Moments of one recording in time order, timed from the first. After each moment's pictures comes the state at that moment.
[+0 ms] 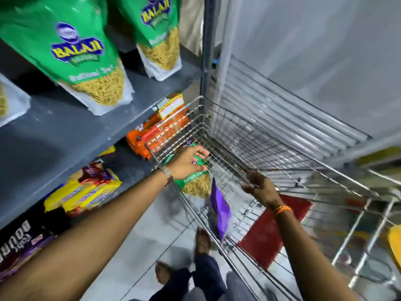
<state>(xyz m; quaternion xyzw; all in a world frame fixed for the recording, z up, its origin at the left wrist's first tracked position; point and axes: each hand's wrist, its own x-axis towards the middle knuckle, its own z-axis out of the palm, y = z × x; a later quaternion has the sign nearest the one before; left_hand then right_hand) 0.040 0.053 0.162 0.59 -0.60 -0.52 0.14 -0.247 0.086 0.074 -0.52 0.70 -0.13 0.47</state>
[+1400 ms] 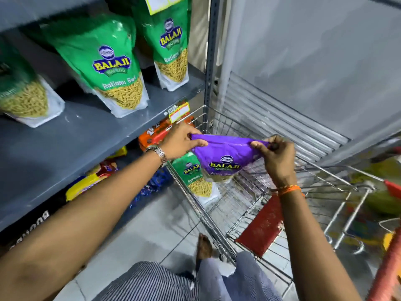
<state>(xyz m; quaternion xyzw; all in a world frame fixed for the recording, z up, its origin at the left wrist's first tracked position) 0.069 0.058 0.239 0.56 -0.69 -0.37 0.26 -0.216 0.076 0.236 -0.51 0.58 -0.48 0.41</state>
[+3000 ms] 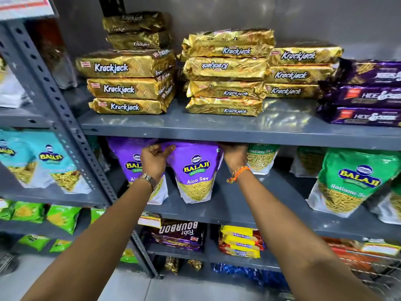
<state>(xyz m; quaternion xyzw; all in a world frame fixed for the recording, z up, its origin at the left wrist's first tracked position) 0.517 0.385 0.368 0.70 -0.10 -0.01 0.71 0.430 0.163 0.356 -0.69 0.28 -0.27 0.61</state>
